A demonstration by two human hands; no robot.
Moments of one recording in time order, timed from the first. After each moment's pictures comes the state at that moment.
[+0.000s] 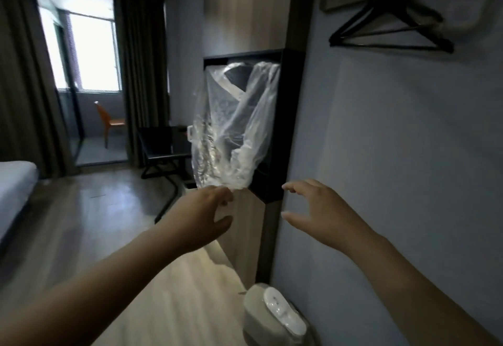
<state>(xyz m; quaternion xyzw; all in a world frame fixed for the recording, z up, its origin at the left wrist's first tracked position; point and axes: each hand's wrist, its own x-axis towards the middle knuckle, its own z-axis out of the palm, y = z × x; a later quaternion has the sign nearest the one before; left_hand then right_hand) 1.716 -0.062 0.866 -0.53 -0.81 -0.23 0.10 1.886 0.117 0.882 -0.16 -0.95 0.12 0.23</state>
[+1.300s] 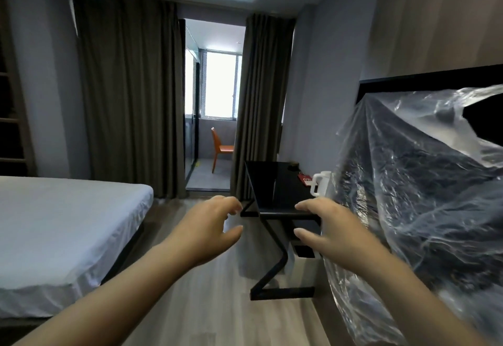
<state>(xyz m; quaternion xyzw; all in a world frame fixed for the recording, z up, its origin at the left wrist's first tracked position) 0.982 -0.059 0.870 -0.34 -0.90 -0.24 0.16 1.068 0.179 0.882 0.03 -0.97 0.14 0.21</state>
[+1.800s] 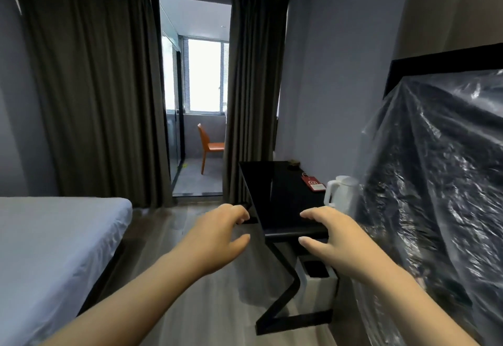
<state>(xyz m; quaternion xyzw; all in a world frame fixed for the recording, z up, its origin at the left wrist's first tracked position) 0.672 0.016 0.847 -0.39 -0.89 -0.23 0.11 0.770 0.246 0.847 -0.03 -0.97 0.16 0.19</state>
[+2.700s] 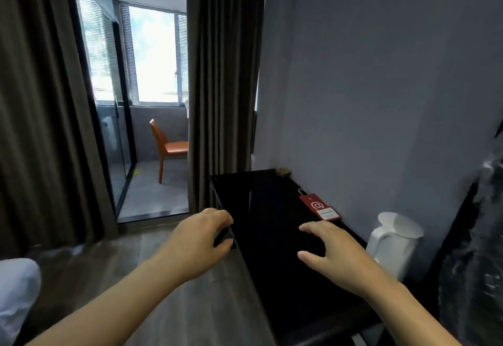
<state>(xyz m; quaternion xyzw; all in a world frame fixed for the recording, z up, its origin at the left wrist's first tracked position) 0.102 0.182 0.833 -0.44 -0.87 -0.21 0.09 0.250 0.416 0.812 -0.14 -0.96 0.18 0.14</state>
